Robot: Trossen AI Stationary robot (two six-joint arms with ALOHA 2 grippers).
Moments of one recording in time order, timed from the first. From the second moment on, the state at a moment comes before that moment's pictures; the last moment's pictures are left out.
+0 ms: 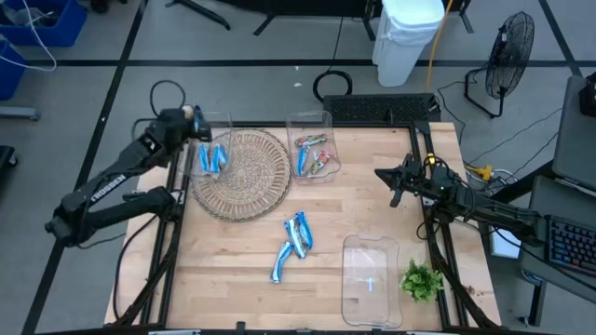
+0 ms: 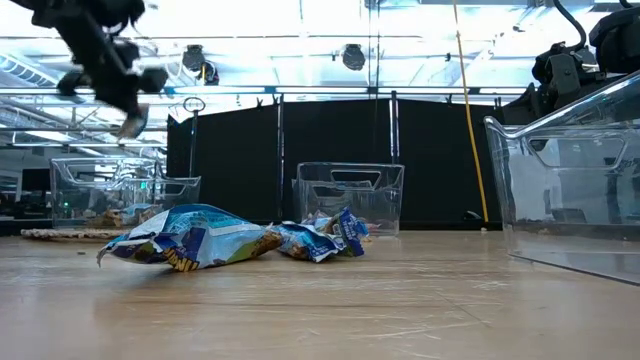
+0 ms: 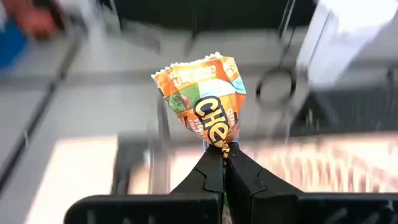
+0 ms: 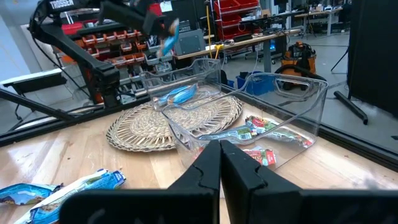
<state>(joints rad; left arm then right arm) 0.84 0.74 0.71 -0.59 -0.52 -0.38 -0.36 0.08 0.02 0.02 0.02 0.18</state>
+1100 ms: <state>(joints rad) 0.89 0.80 0.50 -0.72 -0.29 -0.61 -0.36 0.08 0.02 0.02 0.02 0.18</state>
